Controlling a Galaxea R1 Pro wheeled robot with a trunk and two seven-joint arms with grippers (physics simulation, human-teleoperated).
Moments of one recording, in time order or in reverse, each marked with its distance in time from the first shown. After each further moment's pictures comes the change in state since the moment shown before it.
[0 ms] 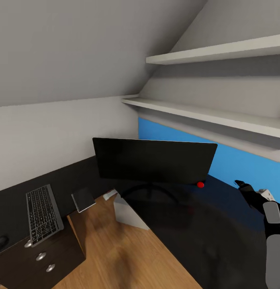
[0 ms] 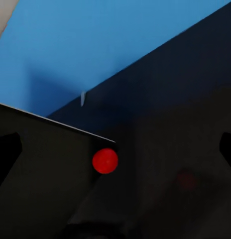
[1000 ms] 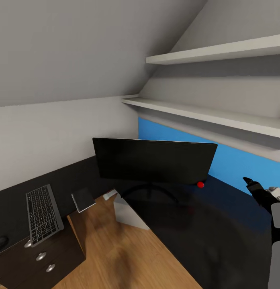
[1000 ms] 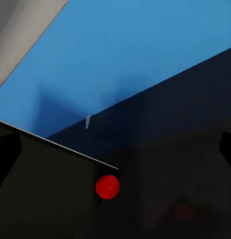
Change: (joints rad) left arm 0.000 -0.002 0.001 0.000 0.000 0.000 -0.001; right arm 0.059 0.008 -0.002 -0.164 0.002 -0.007 0.001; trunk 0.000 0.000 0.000
